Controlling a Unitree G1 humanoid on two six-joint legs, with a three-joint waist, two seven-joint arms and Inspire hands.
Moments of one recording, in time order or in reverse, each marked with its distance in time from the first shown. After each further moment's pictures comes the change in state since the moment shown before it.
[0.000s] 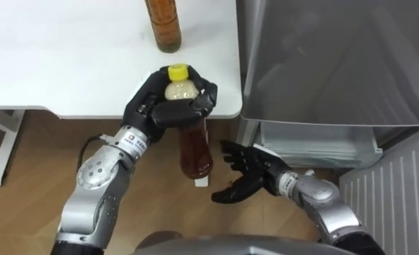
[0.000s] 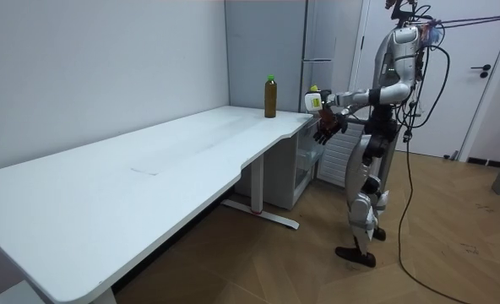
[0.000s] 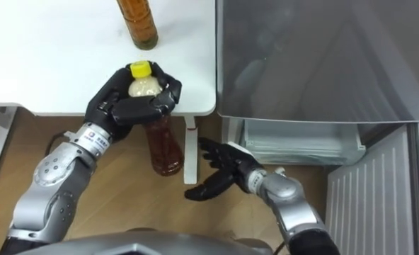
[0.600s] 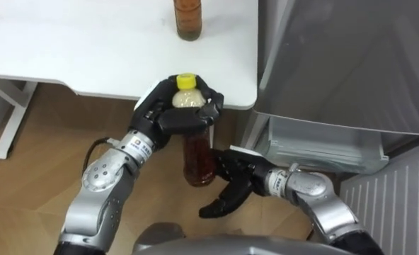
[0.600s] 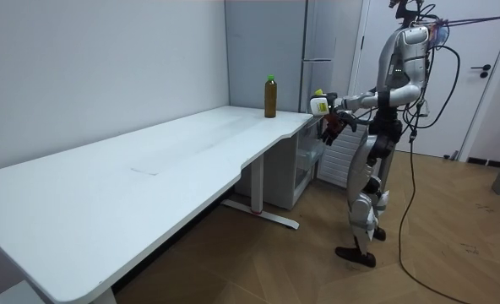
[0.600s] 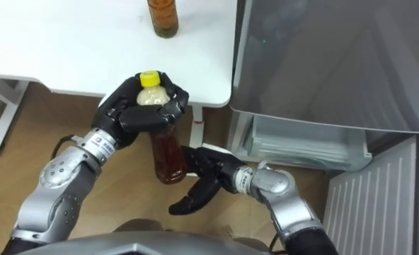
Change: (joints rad) left arm 0.000 0.000 -0.025 0.027 -0.001 -0.001 -0.016; right arm 0.000 0.002 0.050 -0.100 -0.040 -0.001 0.133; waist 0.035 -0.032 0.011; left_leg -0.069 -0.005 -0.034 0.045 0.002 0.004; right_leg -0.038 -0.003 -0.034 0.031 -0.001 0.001
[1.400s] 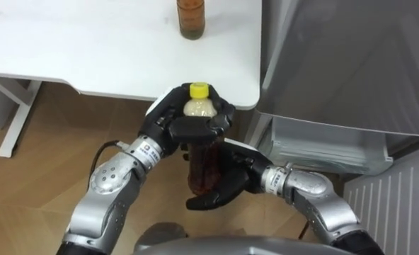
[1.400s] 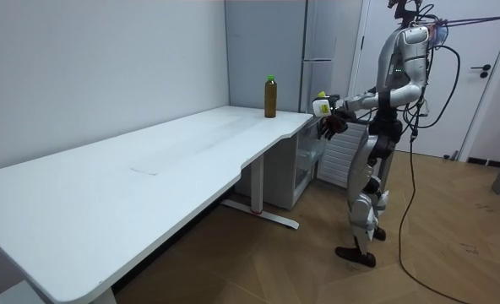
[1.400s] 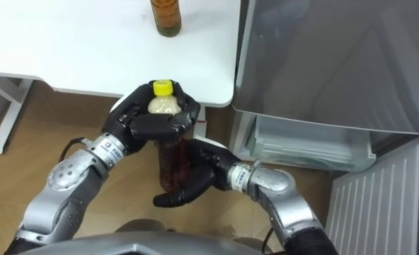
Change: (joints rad) left arm -0.001 0.025 -0.080 0.014 -0.002 -0.002 -0.009; right arm 0.000 -0.006 0.021 -0.012 0.287 0.006 0.024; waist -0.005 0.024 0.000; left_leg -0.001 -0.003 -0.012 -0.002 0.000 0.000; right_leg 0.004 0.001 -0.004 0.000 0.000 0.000
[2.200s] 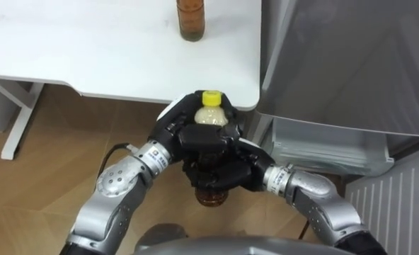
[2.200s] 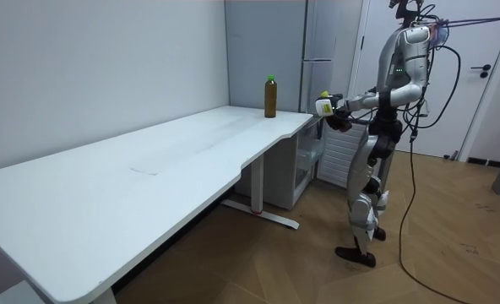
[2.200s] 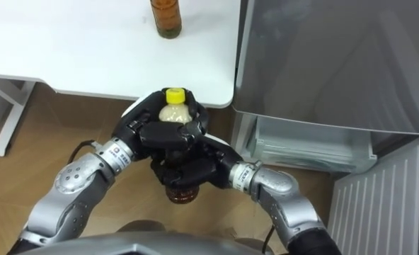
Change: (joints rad) left arm 0.001 0.016 -0.058 0.000 -0.030 0.001 -0.016; right arm 0.001 -0.026 0.032 0.003 0.151 -0.011 -0.018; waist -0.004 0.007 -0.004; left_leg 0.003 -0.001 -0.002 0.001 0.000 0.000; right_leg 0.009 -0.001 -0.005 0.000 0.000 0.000
